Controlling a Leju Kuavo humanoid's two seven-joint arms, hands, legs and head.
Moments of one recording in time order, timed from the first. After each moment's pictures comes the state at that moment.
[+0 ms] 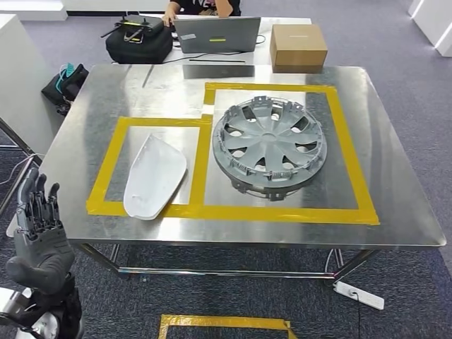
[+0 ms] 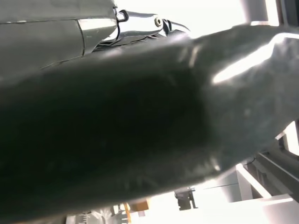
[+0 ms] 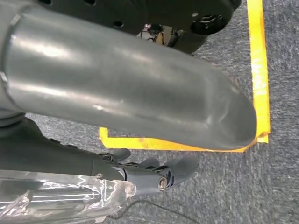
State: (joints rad) left arm 0.23 -0.09 -0.02 -1.90 -0.04 0.08 -0.61; right arm -0.04 0.18 -1.01 -0.26 1.03 -0.08 -0.34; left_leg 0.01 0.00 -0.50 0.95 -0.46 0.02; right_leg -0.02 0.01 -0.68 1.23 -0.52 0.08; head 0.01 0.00
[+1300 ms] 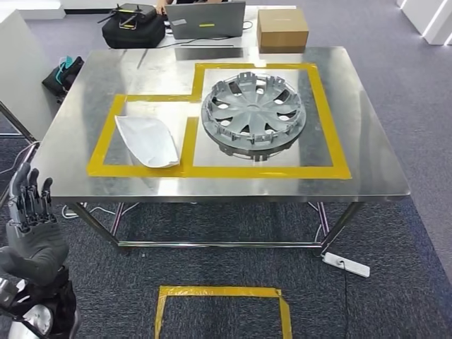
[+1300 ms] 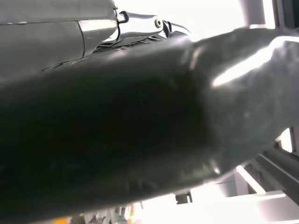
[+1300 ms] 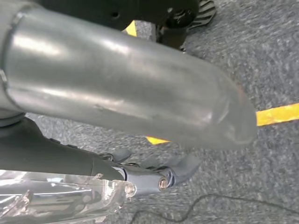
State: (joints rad) left arm 0.19 -0.09 0.03 -1.88 0.01 0.06 -0.59; right arm -0.01 0.21 -1.13 -0.30 1.00 -0.08 -0.27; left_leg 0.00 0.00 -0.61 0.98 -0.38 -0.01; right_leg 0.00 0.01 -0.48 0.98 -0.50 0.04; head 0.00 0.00
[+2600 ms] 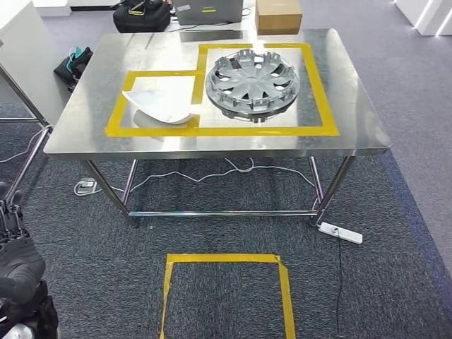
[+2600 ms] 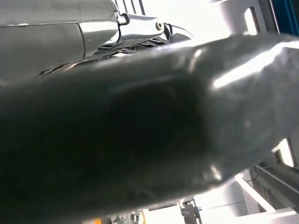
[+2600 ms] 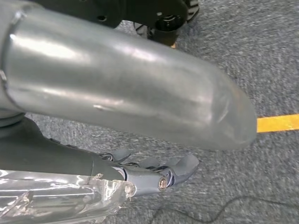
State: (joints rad) left arm 0.27 -0.10 0.11 -1.97 -0.03 0.09 -0.60; right arm -0.04 0.19 -1.11 -0.28 1.07 -0.08 -0.31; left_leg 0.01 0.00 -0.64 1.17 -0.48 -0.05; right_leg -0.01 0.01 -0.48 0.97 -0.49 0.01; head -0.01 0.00
